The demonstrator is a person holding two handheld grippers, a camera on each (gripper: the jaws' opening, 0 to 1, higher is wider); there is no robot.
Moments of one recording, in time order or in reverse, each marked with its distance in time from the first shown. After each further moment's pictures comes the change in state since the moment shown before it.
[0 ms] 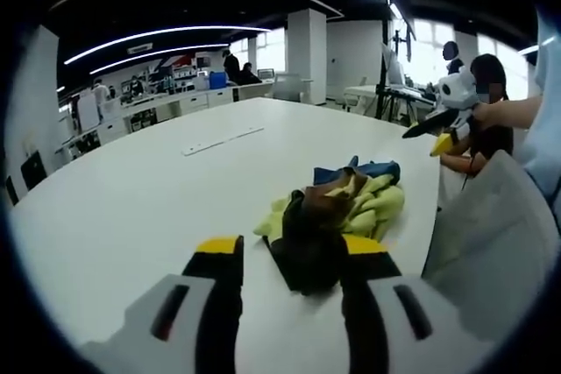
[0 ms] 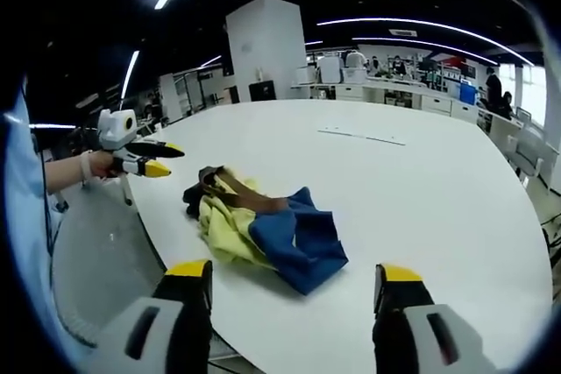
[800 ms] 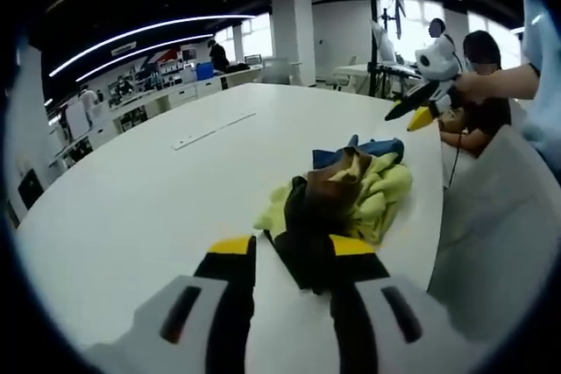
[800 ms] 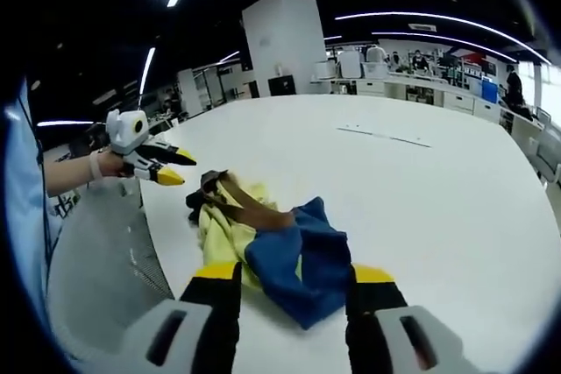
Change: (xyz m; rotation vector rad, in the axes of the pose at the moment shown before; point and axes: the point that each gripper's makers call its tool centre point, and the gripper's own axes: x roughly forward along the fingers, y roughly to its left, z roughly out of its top) left arm 0.027 0.004 -0.012 0.075 0.086 -0.035; right arm 0.045 -0.003 0.017 -0.018 0.040 0.119
